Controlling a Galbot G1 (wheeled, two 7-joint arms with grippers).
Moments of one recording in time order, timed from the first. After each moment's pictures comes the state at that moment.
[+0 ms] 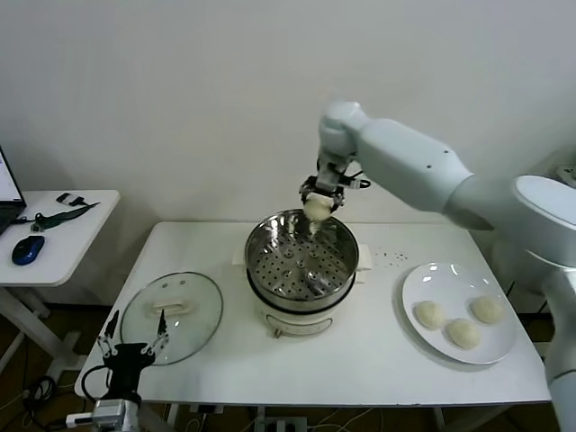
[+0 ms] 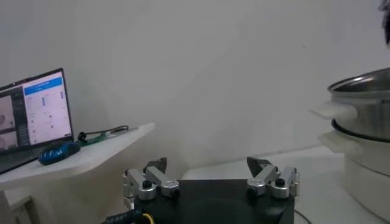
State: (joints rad) left arm 1.65 -1.49 -0.72 -2.00 0.07 -0.06 -0.07; right arm 0.45 1.37 -1.05 0.90 -0.49 0.67 -1.16
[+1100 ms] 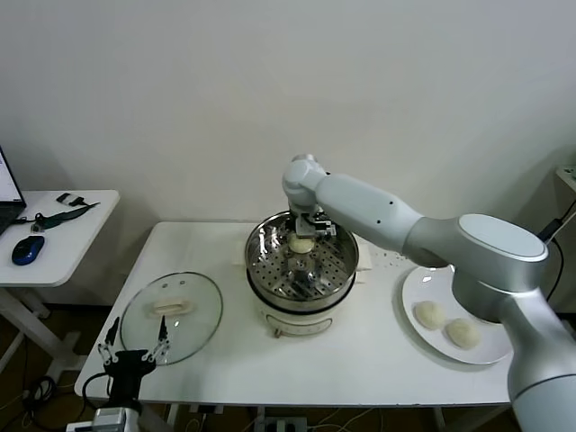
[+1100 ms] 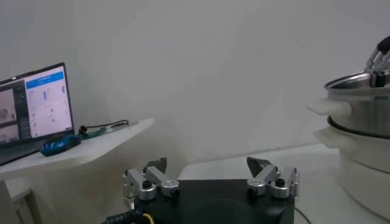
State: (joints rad) left arm 1.68 -1.51 -0.72 -2.00 0.07 -0.09 -0.07; right arm 0.37 1.36 -1.05 0.95 -0.64 0.69 -1.10
